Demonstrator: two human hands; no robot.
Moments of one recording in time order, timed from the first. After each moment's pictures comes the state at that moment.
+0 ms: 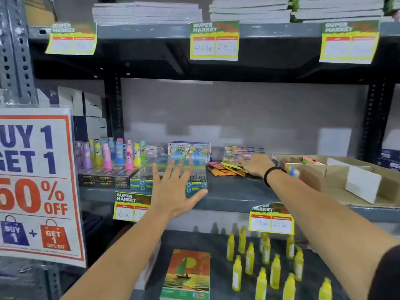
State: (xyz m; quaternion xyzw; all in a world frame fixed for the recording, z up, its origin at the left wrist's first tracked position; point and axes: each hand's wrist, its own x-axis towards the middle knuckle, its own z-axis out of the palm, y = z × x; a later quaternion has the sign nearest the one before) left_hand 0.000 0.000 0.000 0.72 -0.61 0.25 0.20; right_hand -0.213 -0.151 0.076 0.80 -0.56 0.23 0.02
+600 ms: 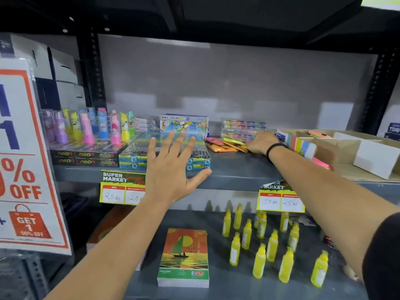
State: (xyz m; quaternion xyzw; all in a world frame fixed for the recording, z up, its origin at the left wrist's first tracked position) left_hand 0.009 -0.013 -0.020 0.63 -0.61 0.39 0.28; right_hand -0.203 -0.185 0.062 0.75 -0.64 0.13 0.09
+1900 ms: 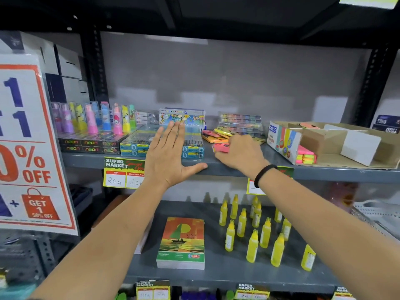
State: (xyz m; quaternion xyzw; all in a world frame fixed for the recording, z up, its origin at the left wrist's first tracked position) left_hand 0.004 -0.006 -0.018 0.66 -0.61 0.37 0.23; right_hand -0.183 -0.065 0.028 0.80 -0.51 0.28 0.12
